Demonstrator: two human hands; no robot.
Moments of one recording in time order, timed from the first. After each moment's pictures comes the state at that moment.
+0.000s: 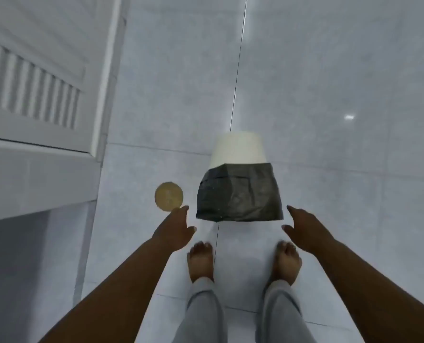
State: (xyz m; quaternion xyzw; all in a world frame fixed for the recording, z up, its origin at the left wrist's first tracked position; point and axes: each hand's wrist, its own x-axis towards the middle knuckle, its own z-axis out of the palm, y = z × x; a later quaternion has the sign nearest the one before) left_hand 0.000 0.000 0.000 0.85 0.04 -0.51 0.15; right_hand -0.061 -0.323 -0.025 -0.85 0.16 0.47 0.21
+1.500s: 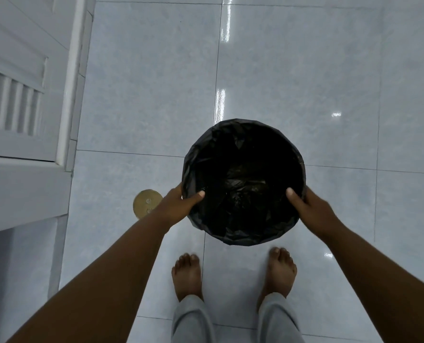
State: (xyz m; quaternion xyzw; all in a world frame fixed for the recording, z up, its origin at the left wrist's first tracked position) left_hand 0.058 -0.055 -0.045 0.76 0.16 -0.46 0.43; right_hand -0.030 -0.358 -0.024 -0.77 0.33 0.28 0.47
